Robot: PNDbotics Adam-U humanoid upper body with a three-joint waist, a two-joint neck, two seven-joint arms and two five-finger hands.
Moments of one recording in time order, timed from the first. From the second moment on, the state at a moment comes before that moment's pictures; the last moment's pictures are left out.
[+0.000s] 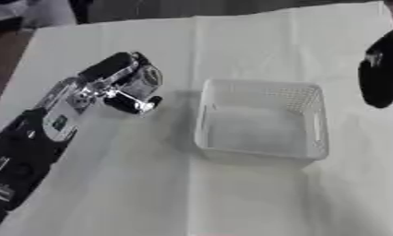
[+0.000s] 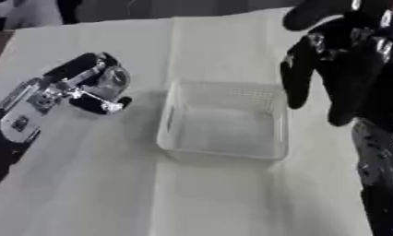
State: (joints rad) left arm -0.42 0.65 -0.15 -1.40 -0.55 -0.34 -0.14; right arm -0.56 -0.27 0.30 -1.99 -0.53 -0.44 0.68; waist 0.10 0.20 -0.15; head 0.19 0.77
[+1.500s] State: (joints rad) left arm -0.69 0.52 -0.35 -1.56 -0.48 -0.41 -0.33; right arm -0.55 -0.27 0.30 -1.99 -0.53 -0.42 0.69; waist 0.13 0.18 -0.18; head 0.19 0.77
